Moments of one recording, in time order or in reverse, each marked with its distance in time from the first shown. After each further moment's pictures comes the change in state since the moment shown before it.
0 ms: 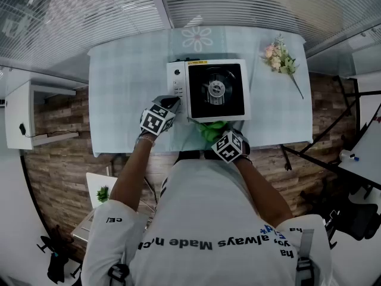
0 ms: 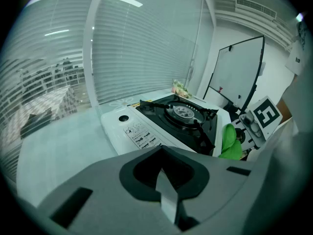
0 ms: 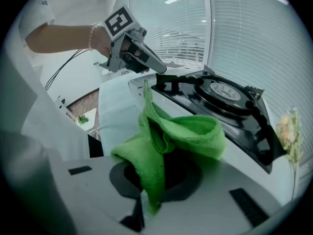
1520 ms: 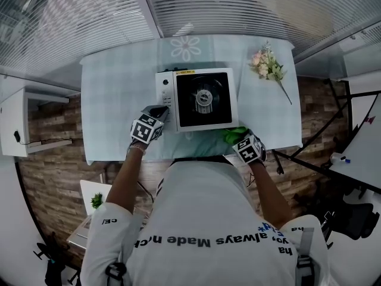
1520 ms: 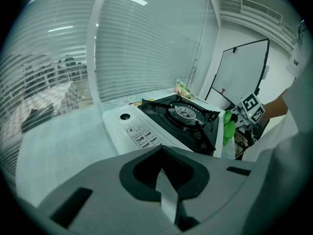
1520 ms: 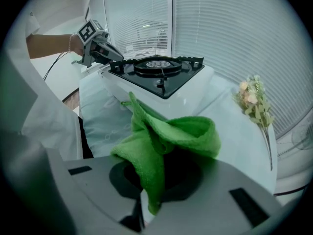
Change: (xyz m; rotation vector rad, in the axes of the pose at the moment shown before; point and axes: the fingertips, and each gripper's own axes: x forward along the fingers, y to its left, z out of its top) left arm 0.000 -0.001 -0.001 -0.041 0.015 0.009; right arm -0.065 -0.098 -0.102 0.157 0.116 -0.148
